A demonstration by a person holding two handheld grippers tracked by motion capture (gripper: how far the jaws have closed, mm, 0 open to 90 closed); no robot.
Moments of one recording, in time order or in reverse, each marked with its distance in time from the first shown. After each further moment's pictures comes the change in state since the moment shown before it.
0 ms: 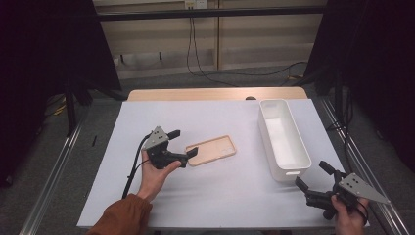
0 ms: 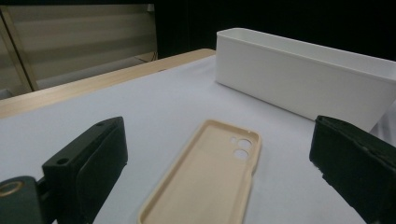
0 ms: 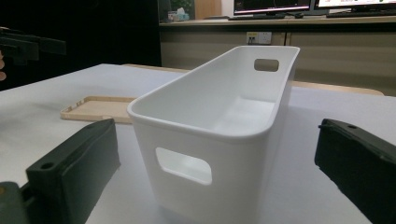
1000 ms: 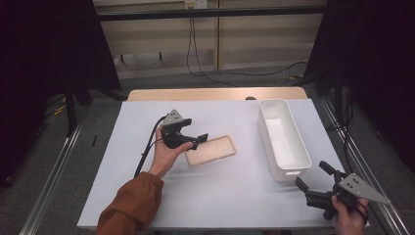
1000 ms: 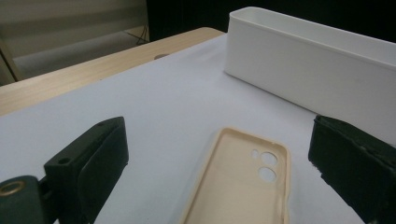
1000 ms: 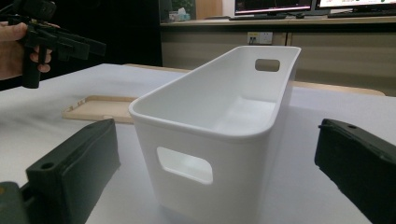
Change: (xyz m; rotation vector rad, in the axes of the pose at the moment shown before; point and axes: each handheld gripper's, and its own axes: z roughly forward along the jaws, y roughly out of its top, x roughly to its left) left arm 0.030 0.022 0.056 0.137 -0.044 -0.015; right arm 0.000 0.000 -0.001 0.000 0.004 -0.001
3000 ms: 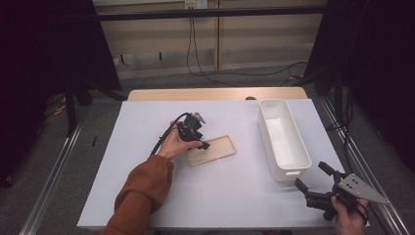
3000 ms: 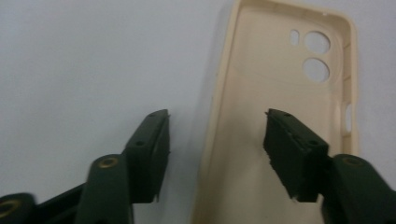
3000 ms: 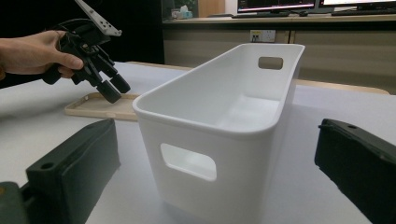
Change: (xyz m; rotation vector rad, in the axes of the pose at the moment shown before) left arm 0.019 0.001 0.064 0.600 -0.107 0.127; right arm 0.001 -0.001 0.000 0.008 0.009 -0.001
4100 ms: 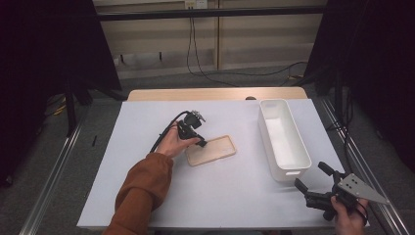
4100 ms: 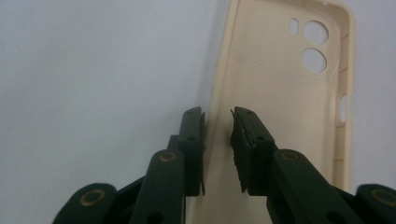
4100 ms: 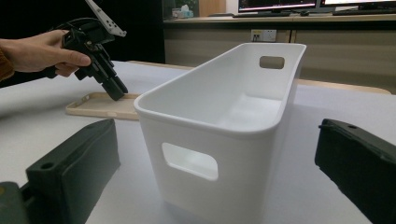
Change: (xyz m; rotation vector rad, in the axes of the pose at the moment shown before) left arm 0.008 0.006 -0.002 0.059 -0.050 -0.046; right arm 0.000 0.000 0.000 0.002 0.004 -0.005
